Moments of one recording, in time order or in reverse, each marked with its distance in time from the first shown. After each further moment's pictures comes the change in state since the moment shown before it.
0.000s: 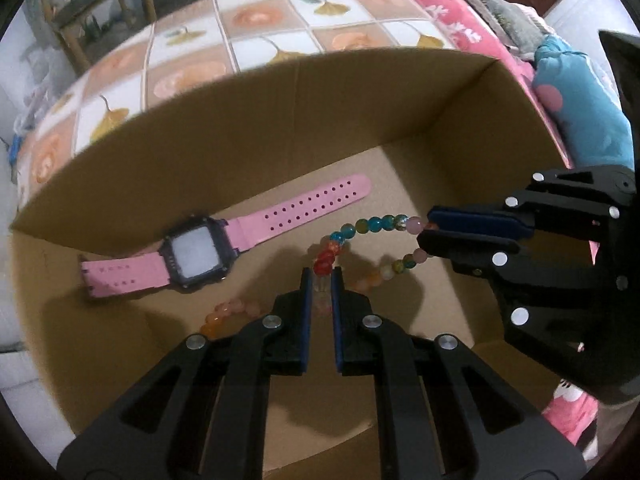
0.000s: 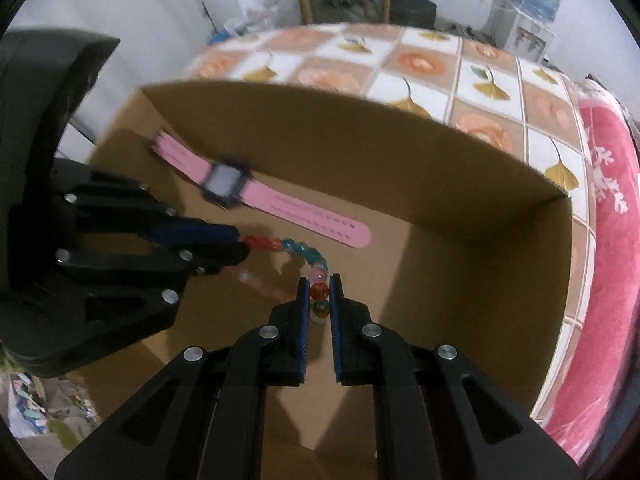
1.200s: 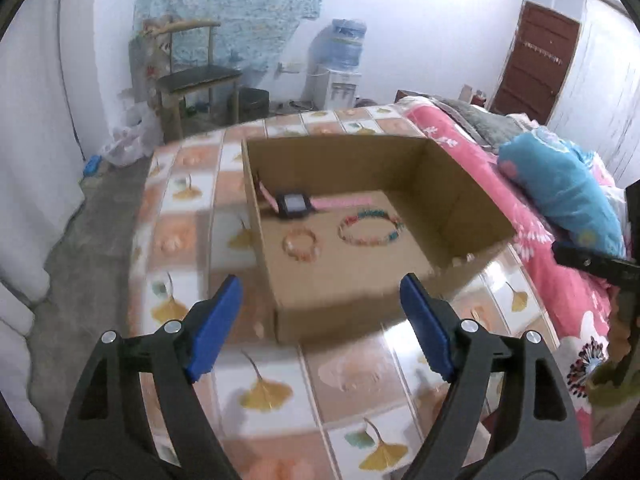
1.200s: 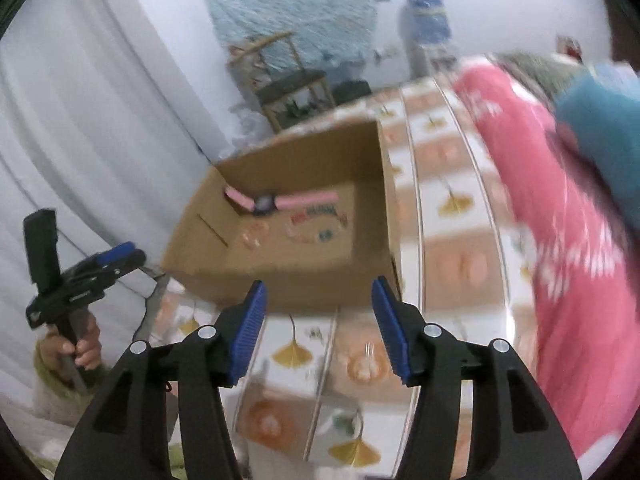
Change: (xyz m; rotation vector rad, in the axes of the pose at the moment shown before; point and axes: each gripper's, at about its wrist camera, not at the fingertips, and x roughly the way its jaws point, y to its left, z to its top) left arm -0.143 -0.017 -0.218 -0.118 -0.562 0.116; right arm -0.134 -0.012 -0.239 0.392 -0.462 0.163
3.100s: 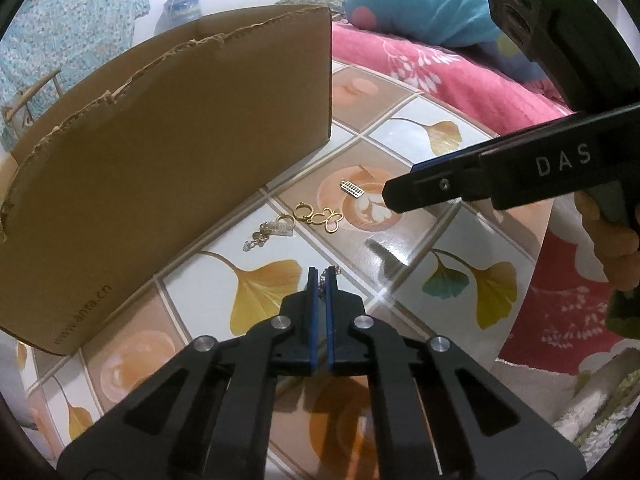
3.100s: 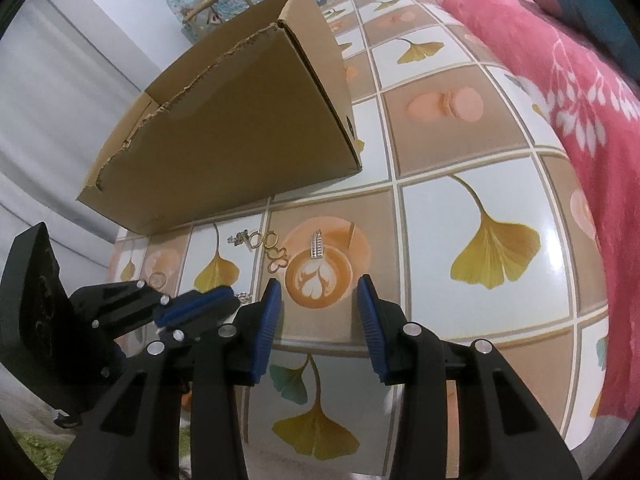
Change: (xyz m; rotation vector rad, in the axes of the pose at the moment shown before) left arm 0.118 -0.159 -0.104 0.506 0.164 -0.186; right arm 0.078 -0.051 -0.071 0.078 0.147 -0.074
